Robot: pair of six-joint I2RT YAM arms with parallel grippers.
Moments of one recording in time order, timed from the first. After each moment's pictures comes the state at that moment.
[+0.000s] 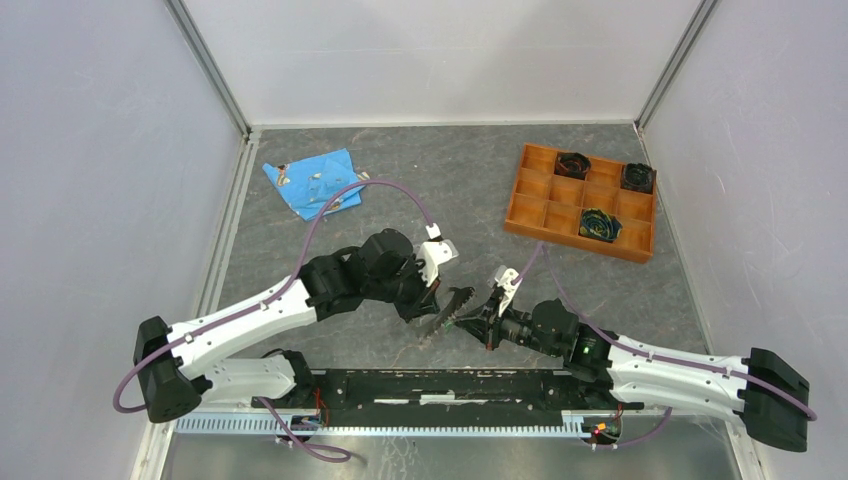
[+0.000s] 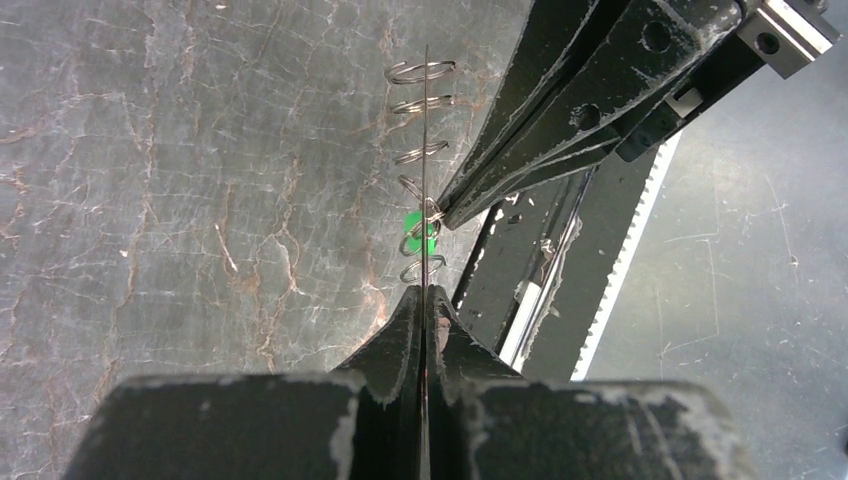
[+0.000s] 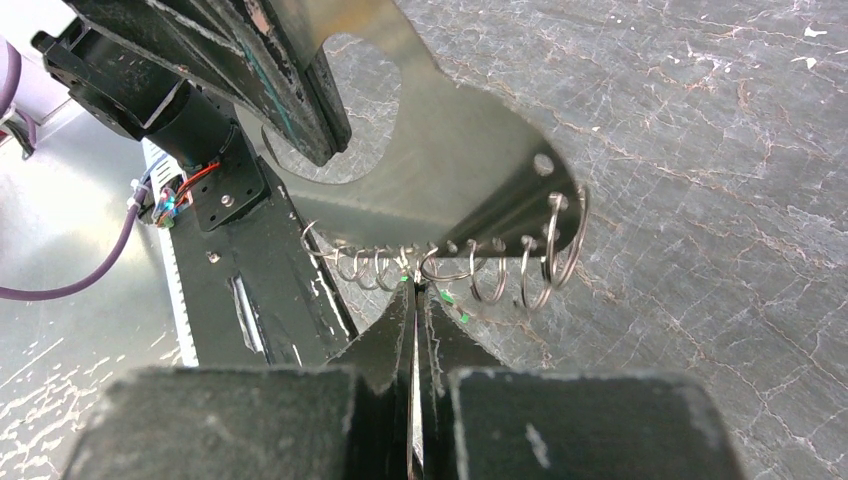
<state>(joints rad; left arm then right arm) -1.01 1.13 0.96 -0.55 0.27 -0.09 1.15 0.75 0.20 0.37 0.01 0.35</state>
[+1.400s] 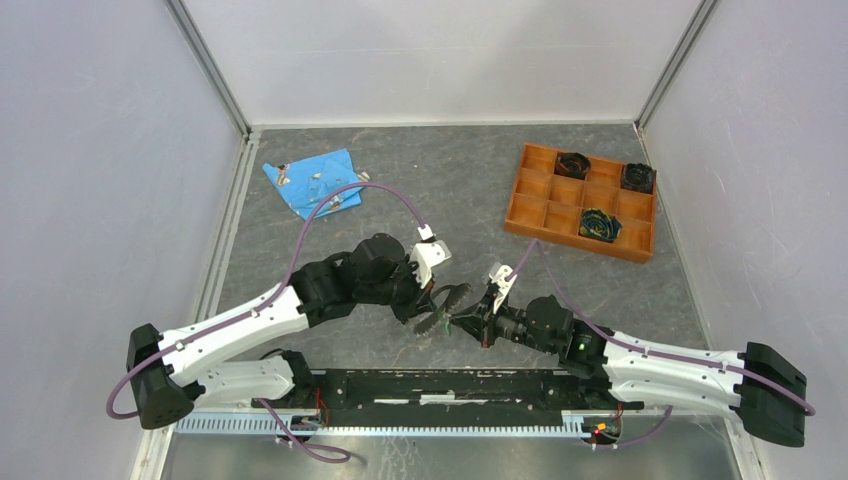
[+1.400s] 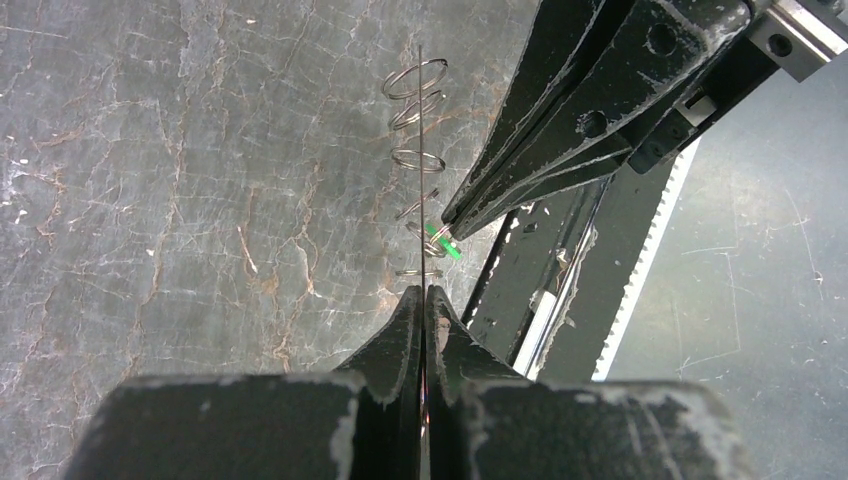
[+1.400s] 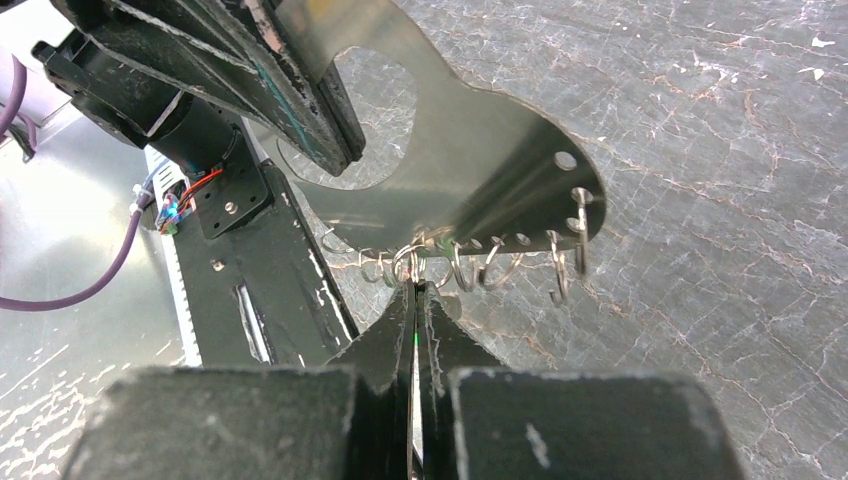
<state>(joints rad) -1.01 1.07 0.91 -0.51 0.23 -0.09 1.15 0.80 0.25 0.36 0.03 0.35</state>
